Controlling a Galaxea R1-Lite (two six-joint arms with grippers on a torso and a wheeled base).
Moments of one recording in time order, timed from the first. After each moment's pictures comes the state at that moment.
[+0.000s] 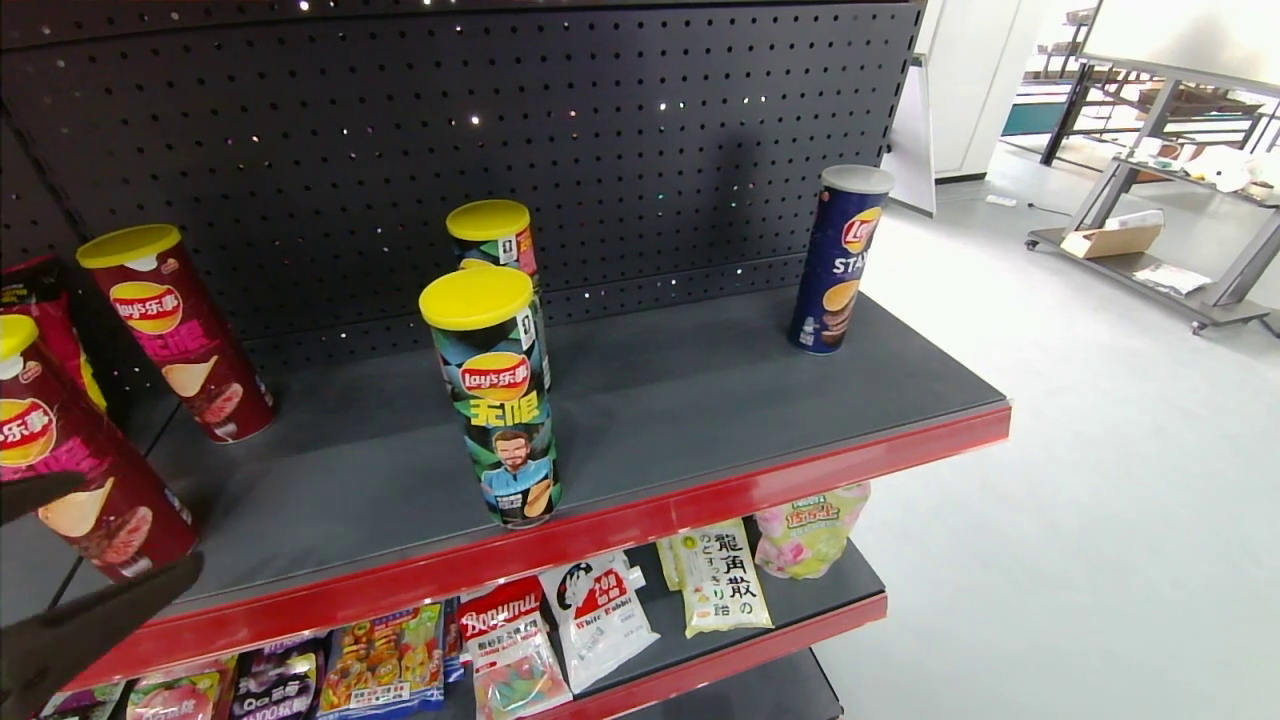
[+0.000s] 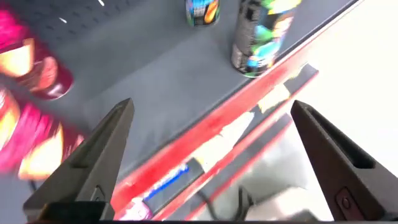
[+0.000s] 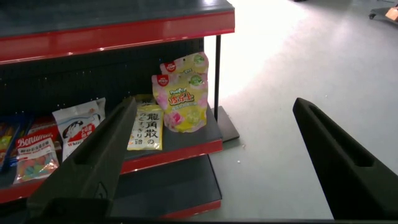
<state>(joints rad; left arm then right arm) -0.08 0.77 -0.64 0.18 -0.28 0.15 0.00 0.00 0.00 0.00 0.02 0.00</state>
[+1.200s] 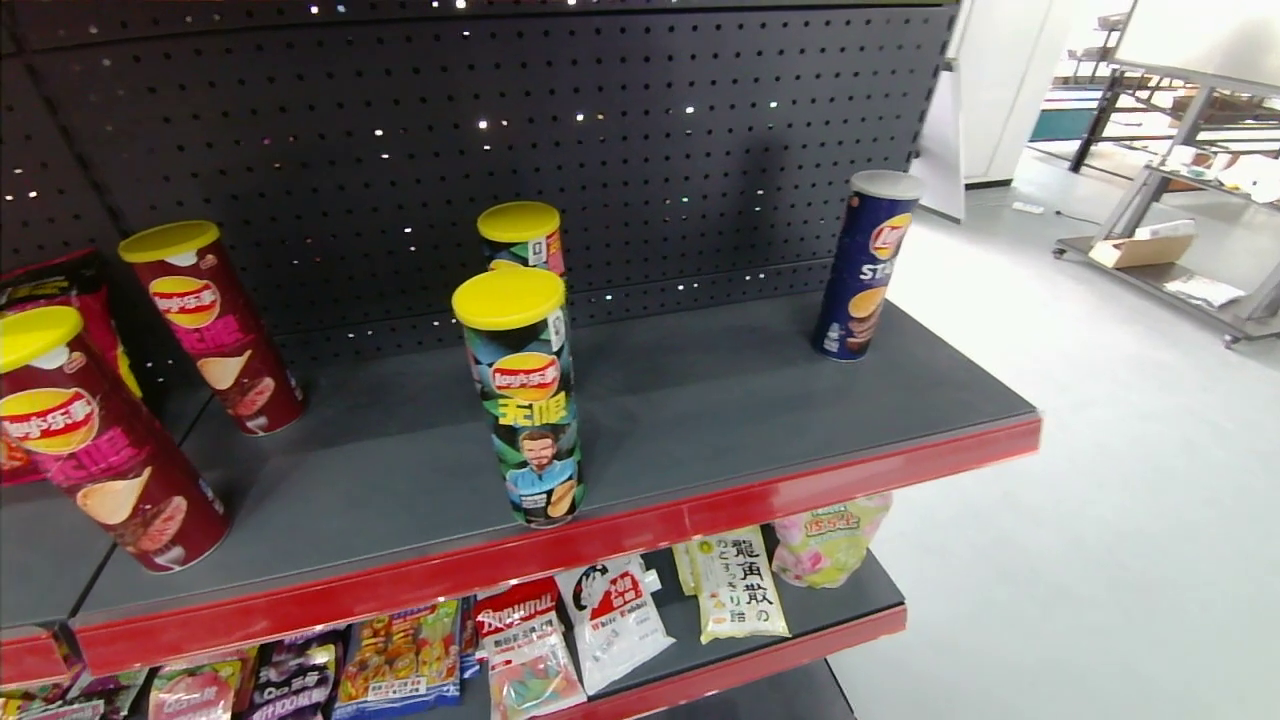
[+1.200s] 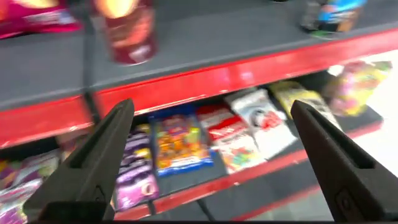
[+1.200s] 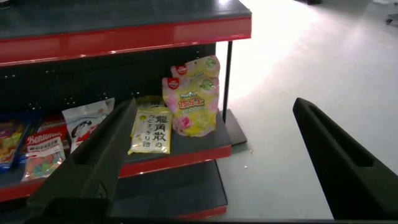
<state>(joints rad) -0.08 0.09 -0.11 0.11 0.00 0.00 0.00 0.00 0.00 0.00 0.02 -0.01</state>
